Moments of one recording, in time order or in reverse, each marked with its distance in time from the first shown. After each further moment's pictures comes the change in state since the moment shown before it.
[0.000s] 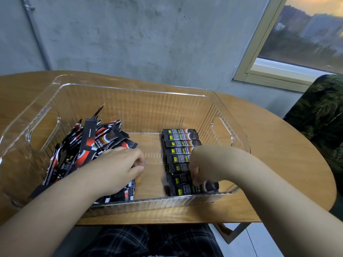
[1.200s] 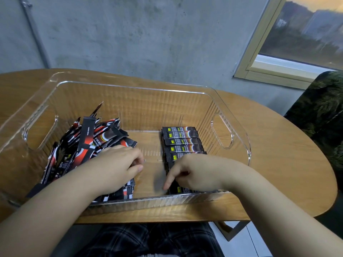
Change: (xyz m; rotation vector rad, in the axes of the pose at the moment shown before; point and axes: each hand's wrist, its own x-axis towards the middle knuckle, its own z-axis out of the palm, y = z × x) left_hand 0.003 -0.005 0.004 0.031 0.042 0.038; right_hand -0.003 -0.007 0.018 0.399 0.036 -0.252
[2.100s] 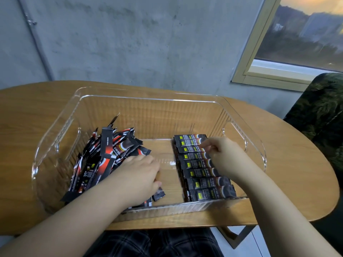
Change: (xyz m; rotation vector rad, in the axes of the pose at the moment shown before) left_hand 0.013 0.043 0.013 0.218 -0.076 0.041; right_hand -0.011 0.049 -0.006 0.222 0.702 0.376
